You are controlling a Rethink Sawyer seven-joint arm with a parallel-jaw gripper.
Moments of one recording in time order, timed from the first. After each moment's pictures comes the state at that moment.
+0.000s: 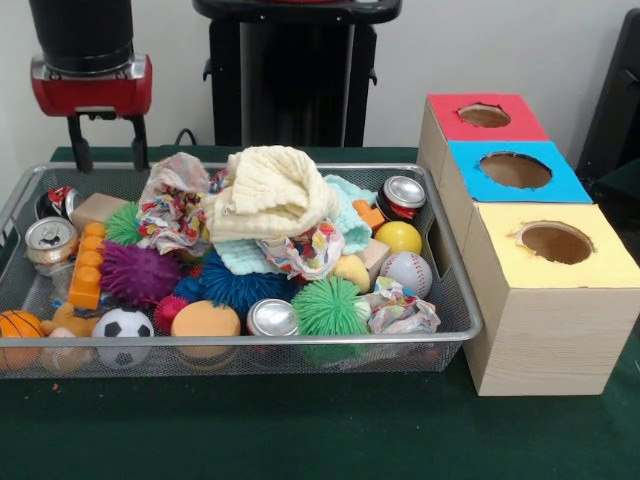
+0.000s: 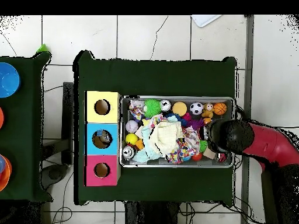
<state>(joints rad) -0.77 -0.71 0.31 1.59 -0.40 0.78 1.36</state>
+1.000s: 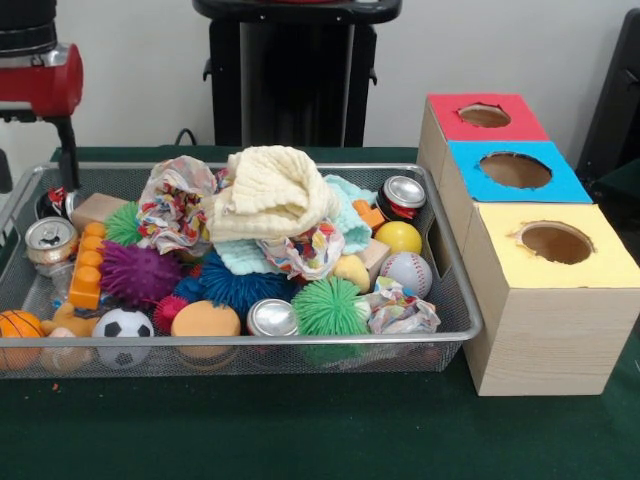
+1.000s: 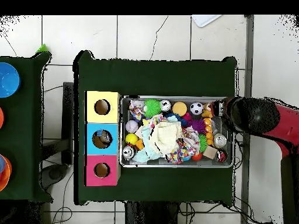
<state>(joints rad) -0.84 -0.68 0.45 1.41 -0.40 0.81 1.36</state>
